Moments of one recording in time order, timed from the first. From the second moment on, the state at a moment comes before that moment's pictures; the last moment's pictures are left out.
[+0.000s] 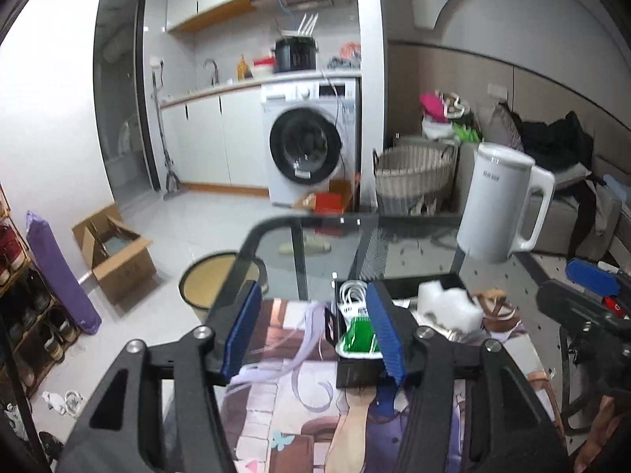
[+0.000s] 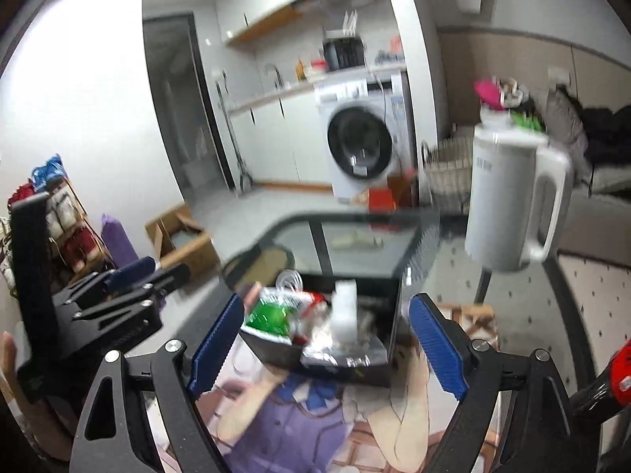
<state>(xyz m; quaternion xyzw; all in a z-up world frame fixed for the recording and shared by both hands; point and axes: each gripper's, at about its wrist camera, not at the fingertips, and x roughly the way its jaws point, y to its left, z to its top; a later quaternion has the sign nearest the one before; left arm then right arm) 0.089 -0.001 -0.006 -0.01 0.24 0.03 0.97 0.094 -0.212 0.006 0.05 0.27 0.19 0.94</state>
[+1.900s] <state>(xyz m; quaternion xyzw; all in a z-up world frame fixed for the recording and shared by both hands) -0.020 -0.024 0.009 -0.02 0.09 0.00 1.00 0.001 -0.220 0.009 -0.01 0.13 0.15 0.98</state>
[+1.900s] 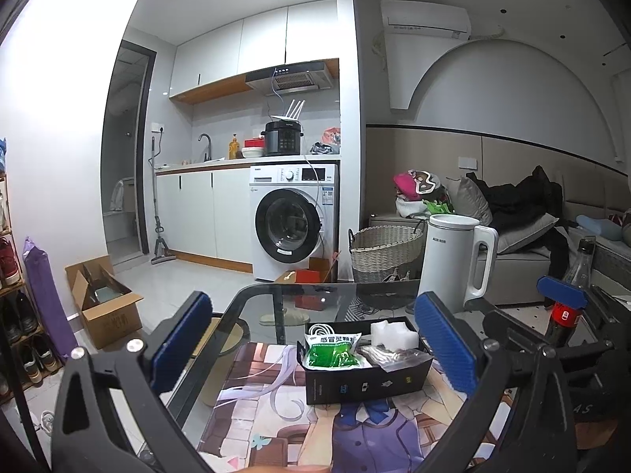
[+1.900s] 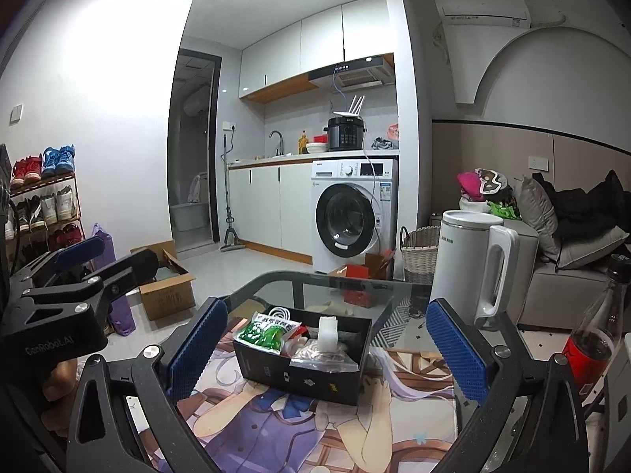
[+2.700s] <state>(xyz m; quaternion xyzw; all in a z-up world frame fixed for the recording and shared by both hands) -0.018 -0.024 0.010 -0.02 0.09 0.00 1.00 0.000 -0.220 0.008 -0.01 0.13 0.15 0.98</state>
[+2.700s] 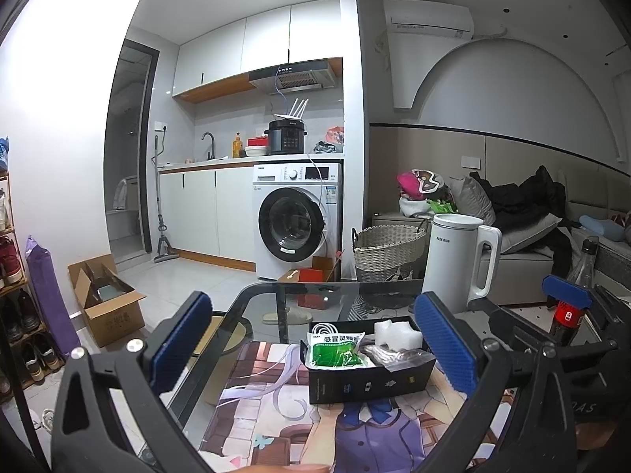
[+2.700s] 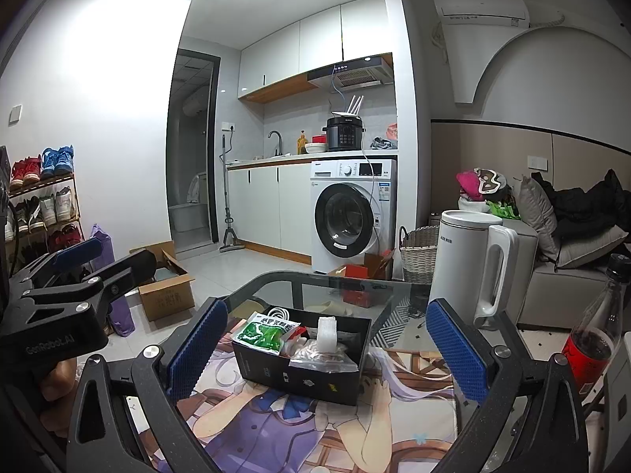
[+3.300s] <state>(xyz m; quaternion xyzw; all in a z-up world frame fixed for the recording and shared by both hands) -0.017 -0.025 0.010 -0.02 0.09 0.01 1.00 0.000 -0.220 0.009 -0.01 0.13 0.15 0.98</state>
